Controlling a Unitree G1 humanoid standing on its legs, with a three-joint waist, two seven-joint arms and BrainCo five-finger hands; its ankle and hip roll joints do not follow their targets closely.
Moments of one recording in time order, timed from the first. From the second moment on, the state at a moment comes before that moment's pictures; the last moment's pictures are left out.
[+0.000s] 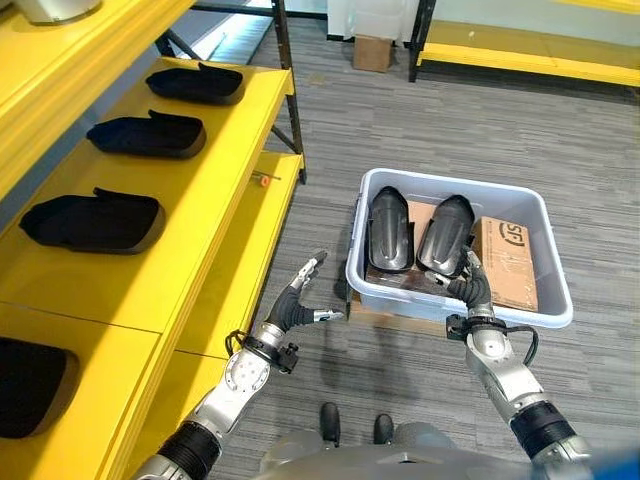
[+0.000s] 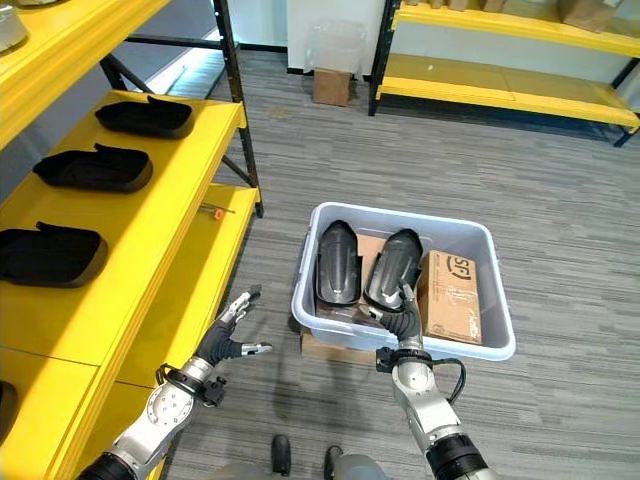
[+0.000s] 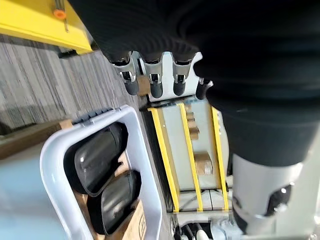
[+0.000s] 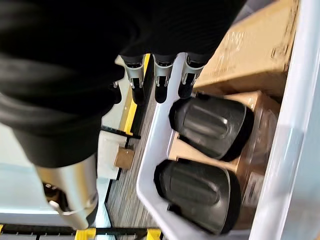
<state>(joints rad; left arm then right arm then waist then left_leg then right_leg) 0.01 0.44 -0.48 0.28 -0.14 -0.47 0.09 -0.08 -0.31 0.28 0.34 0.22 -0.05 -0.45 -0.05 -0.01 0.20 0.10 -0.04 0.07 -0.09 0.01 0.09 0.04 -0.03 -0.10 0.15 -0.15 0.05</state>
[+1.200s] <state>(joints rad) 0.08 0.42 -0.36 0.08 -0.17 -0.44 0.37 -0.36 -0.35 0.28 0.51 0.29 -0.01 -0.48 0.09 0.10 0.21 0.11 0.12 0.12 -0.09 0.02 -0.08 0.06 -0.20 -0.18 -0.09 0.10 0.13</state>
